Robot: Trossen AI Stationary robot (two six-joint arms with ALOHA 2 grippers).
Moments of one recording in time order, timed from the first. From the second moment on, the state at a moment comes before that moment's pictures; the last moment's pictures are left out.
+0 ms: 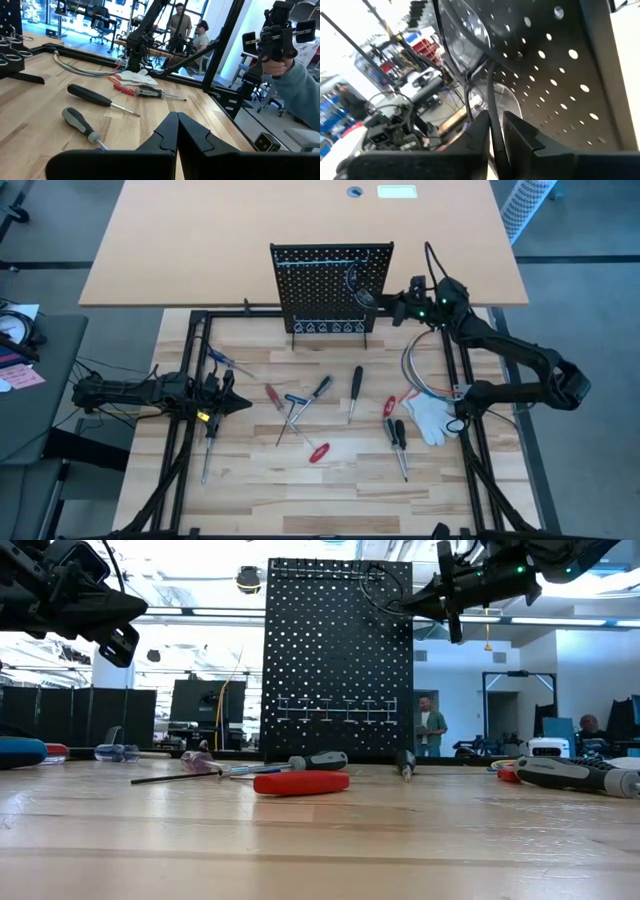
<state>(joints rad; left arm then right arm) -0.06 0.06 0.01 0.06 0.04 -0.26 -0.78 1.13 0.77 0.29 -0.34 0.50</state>
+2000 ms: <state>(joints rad) -0.06 0.06 0.01 0.06 0.04 -0.27 -0.19 1.13 0.58 -0.04 0.20 0.41</state>
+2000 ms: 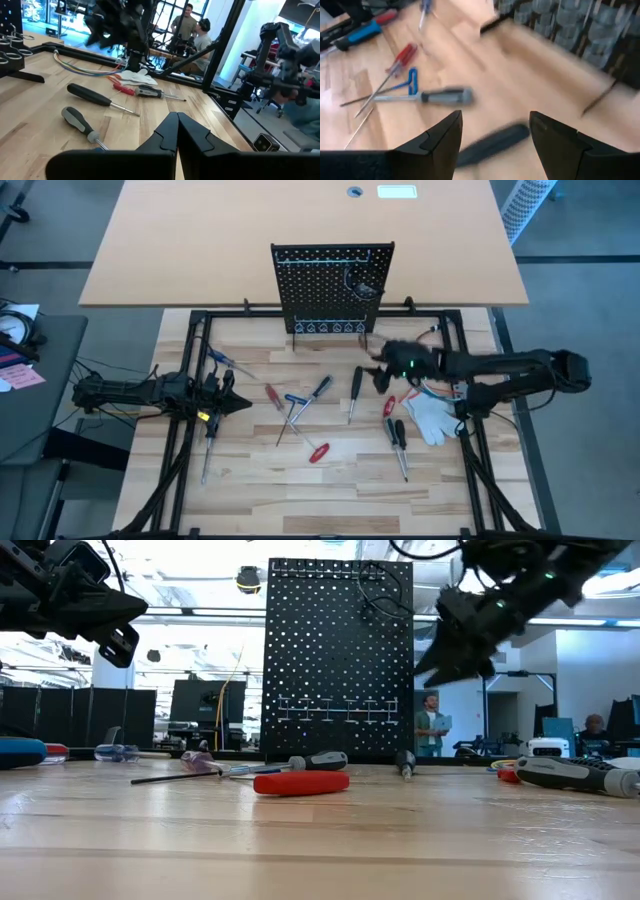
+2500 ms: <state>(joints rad) -0.06 0.06 0.01 0.09 0.04 -0.23 -0.06 1.49 0.62 0.06 0.42 0.78</state>
